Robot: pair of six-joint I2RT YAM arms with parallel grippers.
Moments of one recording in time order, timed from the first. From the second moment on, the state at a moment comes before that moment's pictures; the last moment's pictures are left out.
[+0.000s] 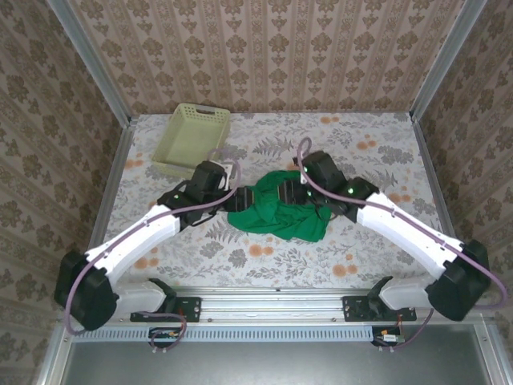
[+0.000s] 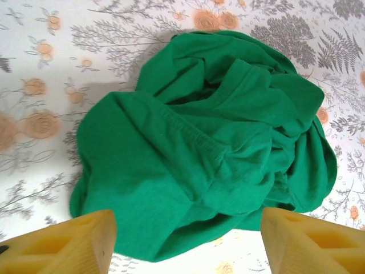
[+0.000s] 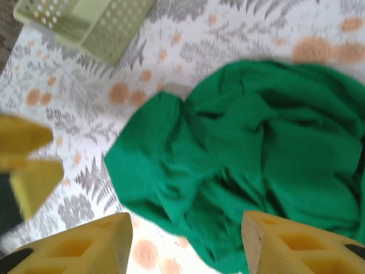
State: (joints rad) left arm -0.68 1.26 0.93 -0.44 0.12 -0.48; right arm 0.66 1.28 1.07 -0.58 0.00 0.48
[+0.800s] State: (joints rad) left arm -0.78 1.64 1.08 -0.37 0.21 -0.50; right arm 0.78 1.43 0.80 -0.35 0.18 0.63
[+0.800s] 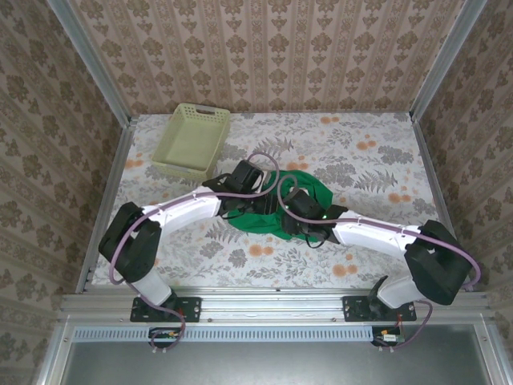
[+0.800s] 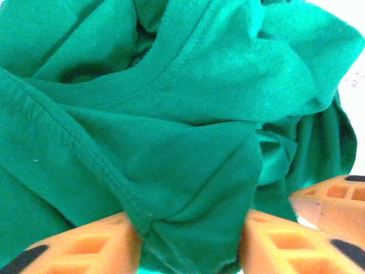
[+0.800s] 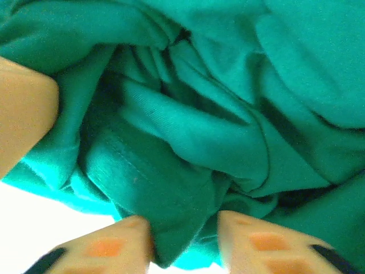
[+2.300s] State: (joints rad) left arm -0.71 1.39 0.70 -0.08 0.33 -0.54; right arm 0.85 1.43 0.87 -0.37 0.17 0.49
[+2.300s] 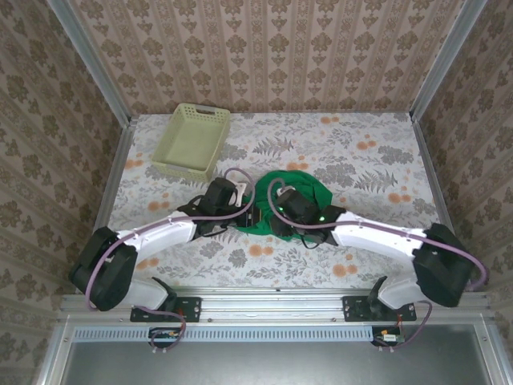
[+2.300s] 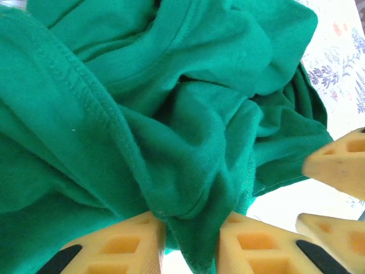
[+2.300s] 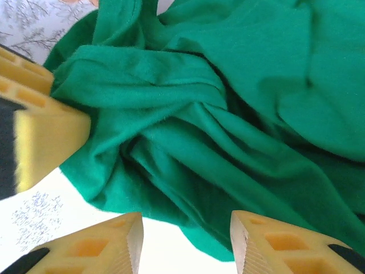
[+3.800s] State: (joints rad) left arm -0.67 1.36 0.77 -0.17 0.33 -0.50; right arm 0.53 1.29 0.82 -0.37 -0.01 0.52
